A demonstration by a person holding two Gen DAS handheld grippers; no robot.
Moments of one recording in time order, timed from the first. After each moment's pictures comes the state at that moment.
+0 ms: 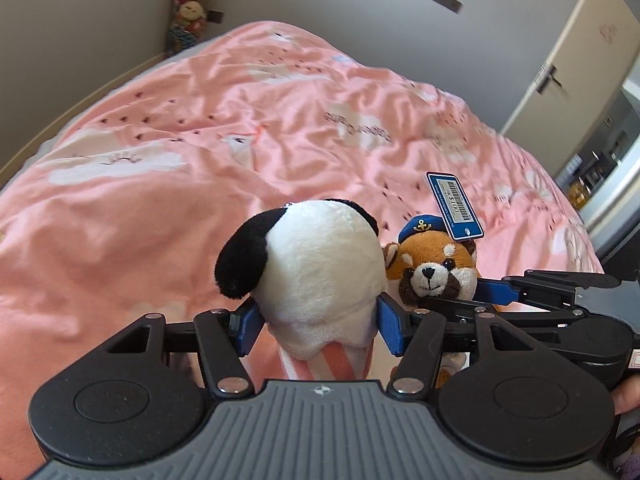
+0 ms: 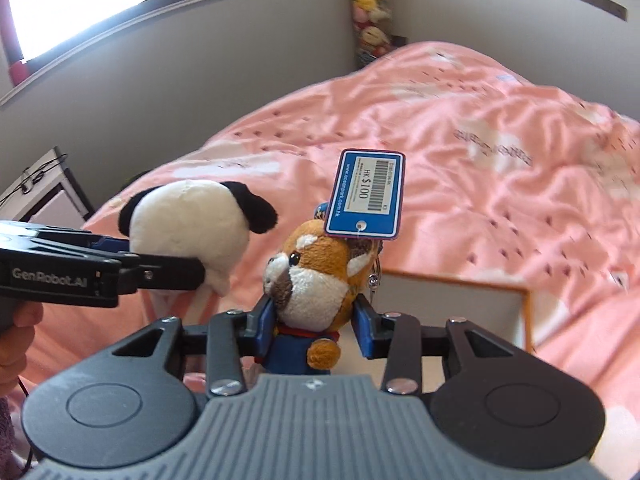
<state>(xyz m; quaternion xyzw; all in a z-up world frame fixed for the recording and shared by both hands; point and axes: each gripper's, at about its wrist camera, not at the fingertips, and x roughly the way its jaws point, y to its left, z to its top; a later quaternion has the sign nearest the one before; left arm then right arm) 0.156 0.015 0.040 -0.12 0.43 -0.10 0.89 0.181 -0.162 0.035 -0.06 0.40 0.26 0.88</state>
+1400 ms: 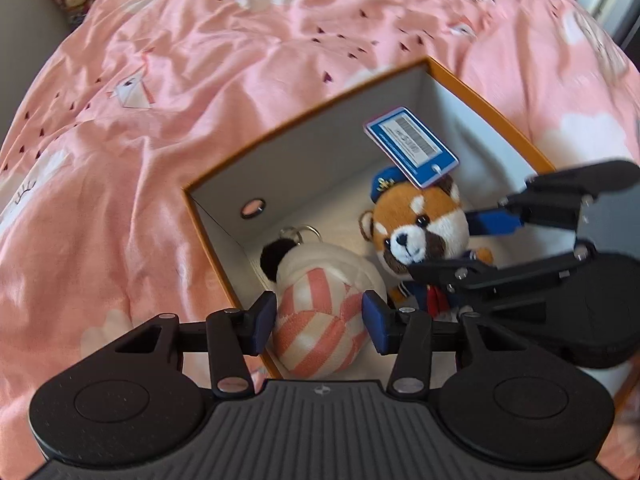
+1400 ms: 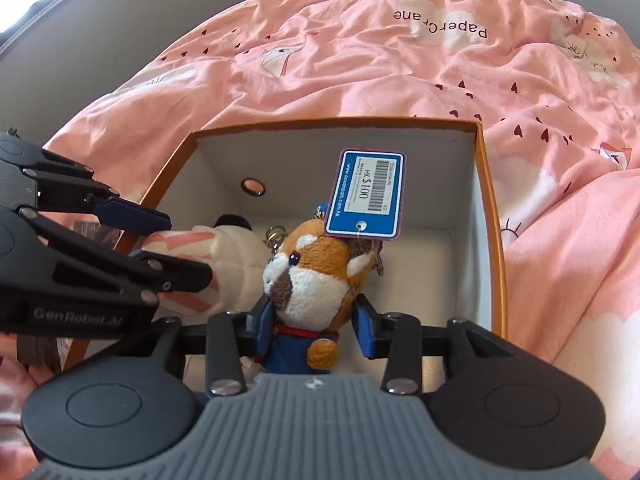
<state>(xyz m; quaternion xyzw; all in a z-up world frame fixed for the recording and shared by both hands) 0.192 -0.101 -0.032 0.13 0.57 -0.15 0.80 0.200 -0.212 -0.052 -0.04 0.49 0.24 0.83</state>
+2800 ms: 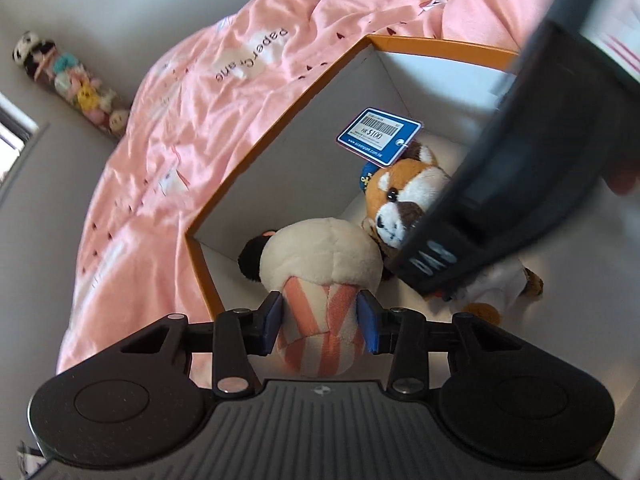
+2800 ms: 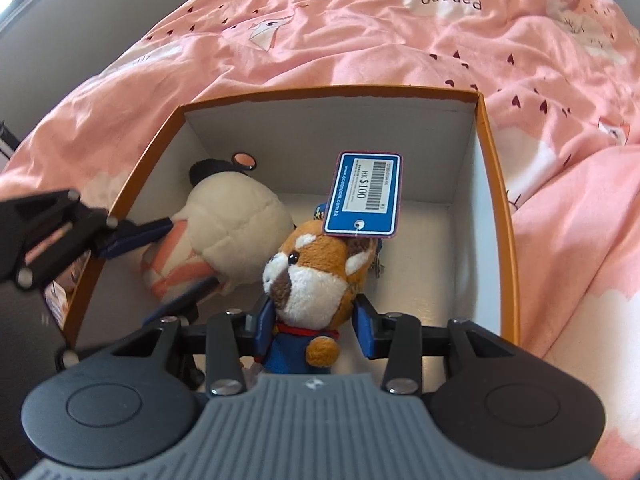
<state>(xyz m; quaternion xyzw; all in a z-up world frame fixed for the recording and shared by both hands) 0.144 -0.158 -0.077 0.34 0.43 -0.08 0.83 0.215 -0.209 -0.061 -0.02 0.53 0.21 0.82</state>
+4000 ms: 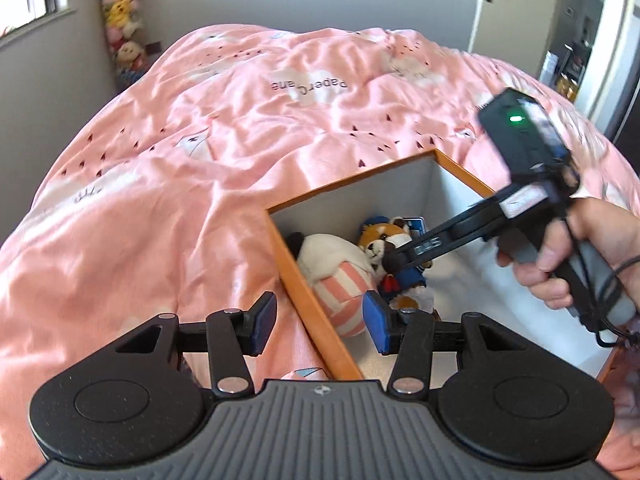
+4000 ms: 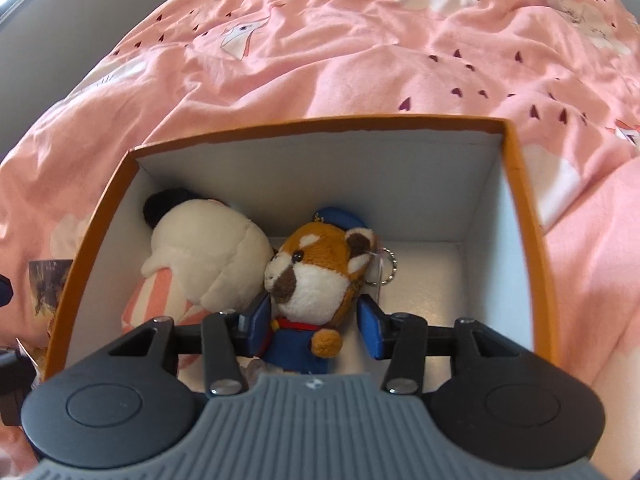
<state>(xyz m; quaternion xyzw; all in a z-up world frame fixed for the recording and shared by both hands) 0.137 -0.026 0.006 0.04 0.43 -0.13 0.89 0.256 -0.195 -0.071 0.00 0.54 0.19 0.82</state>
